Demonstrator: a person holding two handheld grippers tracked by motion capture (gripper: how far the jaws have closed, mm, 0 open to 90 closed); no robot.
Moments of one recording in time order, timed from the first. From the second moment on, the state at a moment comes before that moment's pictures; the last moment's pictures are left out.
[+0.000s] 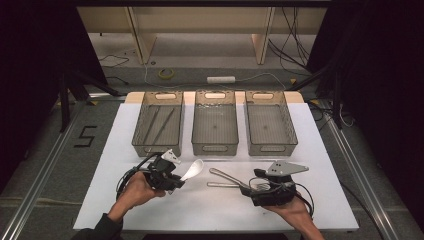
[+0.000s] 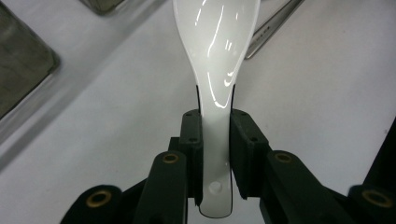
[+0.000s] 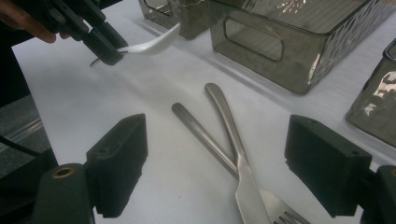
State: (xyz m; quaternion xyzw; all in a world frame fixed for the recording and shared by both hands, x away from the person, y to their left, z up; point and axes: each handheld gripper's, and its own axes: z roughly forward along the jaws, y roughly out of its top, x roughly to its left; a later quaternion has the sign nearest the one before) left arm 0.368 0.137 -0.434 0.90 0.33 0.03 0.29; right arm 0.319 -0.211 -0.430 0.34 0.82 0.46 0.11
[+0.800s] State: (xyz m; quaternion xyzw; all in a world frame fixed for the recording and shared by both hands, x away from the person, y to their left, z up) left arm 0.382 0.129 -0.412 0.86 0.36 0.06 0.36; right arm 0.320 -0.210 -0.431 0.34 0.82 0.46 0.11
